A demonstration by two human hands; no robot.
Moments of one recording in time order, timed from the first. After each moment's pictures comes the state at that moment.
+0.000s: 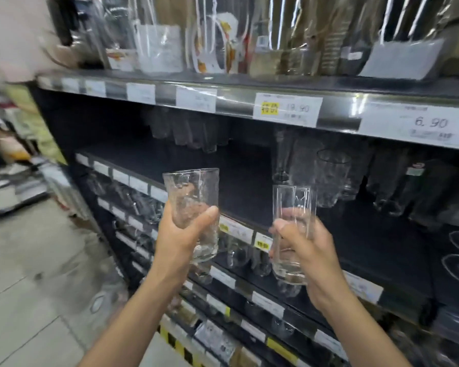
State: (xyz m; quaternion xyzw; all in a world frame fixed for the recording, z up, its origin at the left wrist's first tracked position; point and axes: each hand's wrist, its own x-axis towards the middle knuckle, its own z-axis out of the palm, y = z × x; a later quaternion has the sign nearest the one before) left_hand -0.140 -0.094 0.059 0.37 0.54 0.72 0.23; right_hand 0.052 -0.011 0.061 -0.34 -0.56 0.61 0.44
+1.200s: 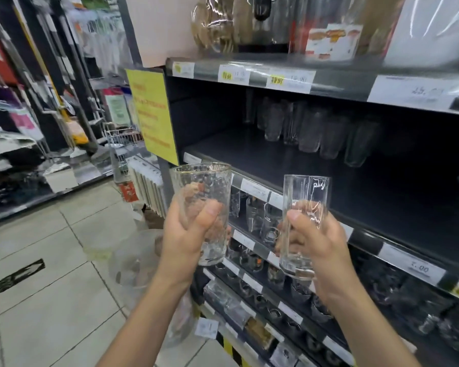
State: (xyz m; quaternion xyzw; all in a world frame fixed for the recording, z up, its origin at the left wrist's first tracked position) left_hand -0.546 -0.215 0.055 0.31 0.56 0.74 0.20; right_hand -0.377 -0.102 0.057 -0.29 -0.60 0.62 0.41
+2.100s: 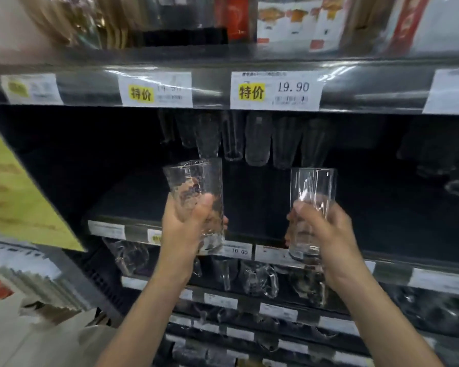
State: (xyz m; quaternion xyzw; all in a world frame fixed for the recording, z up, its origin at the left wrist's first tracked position) left_hand -0.693 0.023 0.042 0.42 0.49 0.67 0.37; right_hand -0.477 0.042 0.048 -0.46 -0.48 0.50 0.56
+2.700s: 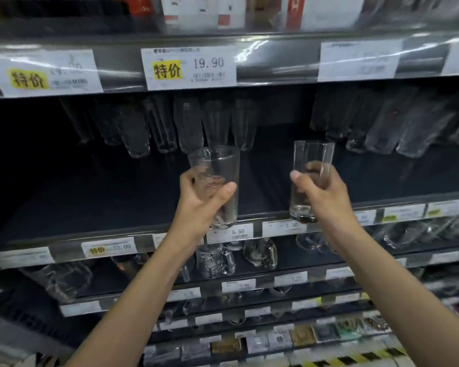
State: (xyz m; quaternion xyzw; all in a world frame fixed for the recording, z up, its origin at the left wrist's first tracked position) left_hand -0.620 0.058 0.036 0.56 0.45 0.52 0.46; right_hand -0.400 0.032 0.045 -0.58 -0.45 0.31 0.60
